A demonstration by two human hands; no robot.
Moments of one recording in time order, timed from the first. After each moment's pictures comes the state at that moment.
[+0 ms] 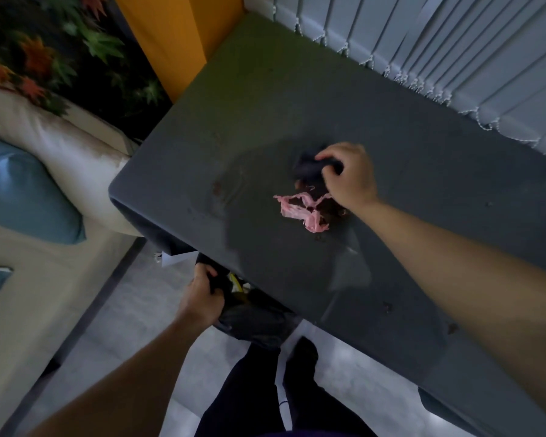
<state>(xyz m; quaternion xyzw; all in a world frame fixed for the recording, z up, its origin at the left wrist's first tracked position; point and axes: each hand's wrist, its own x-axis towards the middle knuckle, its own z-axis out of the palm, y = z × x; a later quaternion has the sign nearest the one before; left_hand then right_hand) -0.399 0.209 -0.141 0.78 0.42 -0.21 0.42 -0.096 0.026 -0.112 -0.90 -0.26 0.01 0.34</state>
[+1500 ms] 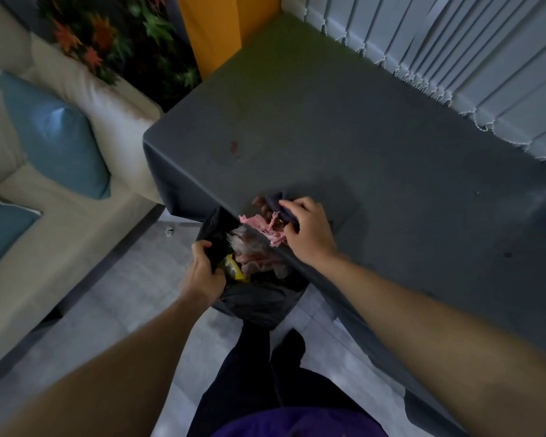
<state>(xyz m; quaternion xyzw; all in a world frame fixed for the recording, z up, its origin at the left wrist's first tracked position) -0.477 0.139 -0.114 0.75 0.46 -0.12 0.45 -0.287 -0.009 -0.120 -0.88 -0.33 0.15 0.31</state>
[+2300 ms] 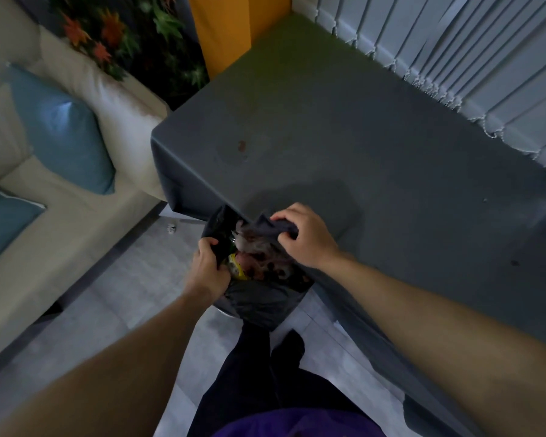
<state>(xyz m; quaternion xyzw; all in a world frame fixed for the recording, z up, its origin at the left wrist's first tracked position) -0.471 0.146 -0.121 0.78 0.45 -0.11 0.41 -0.288 -0.001 -0.112 -0.82 -0.41 0.19 0.35</state>
